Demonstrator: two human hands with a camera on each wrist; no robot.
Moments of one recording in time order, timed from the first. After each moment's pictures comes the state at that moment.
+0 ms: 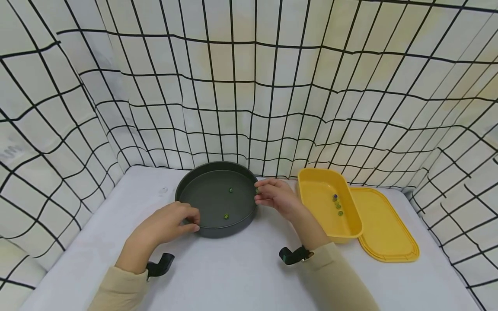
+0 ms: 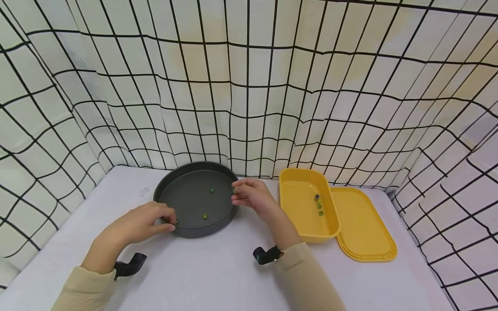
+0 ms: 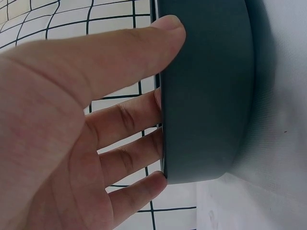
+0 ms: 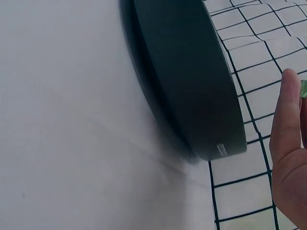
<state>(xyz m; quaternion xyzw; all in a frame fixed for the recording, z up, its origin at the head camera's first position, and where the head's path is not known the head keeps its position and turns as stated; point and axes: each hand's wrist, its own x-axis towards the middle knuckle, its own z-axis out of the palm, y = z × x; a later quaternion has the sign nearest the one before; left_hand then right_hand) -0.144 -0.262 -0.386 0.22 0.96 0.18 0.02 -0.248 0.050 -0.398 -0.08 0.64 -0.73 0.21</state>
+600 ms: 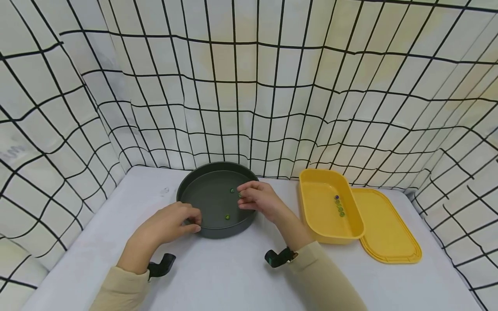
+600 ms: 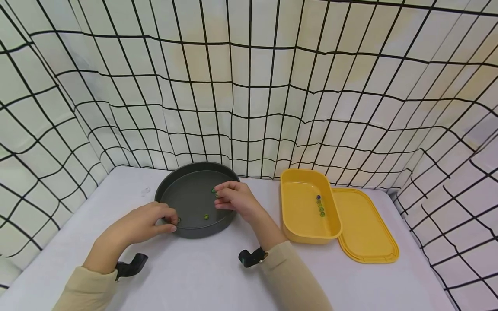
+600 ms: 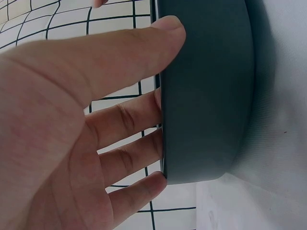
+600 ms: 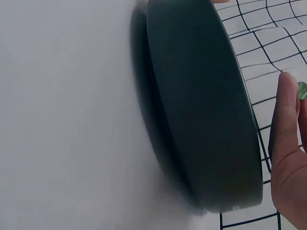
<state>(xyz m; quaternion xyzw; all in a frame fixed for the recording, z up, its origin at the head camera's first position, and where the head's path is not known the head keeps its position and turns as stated) -0.144 -0.261 -0.386 0.21 0.96 0.18 0.02 -0.241 0.006 -0.399 -0.11 0.66 -0.70 0.25</state>
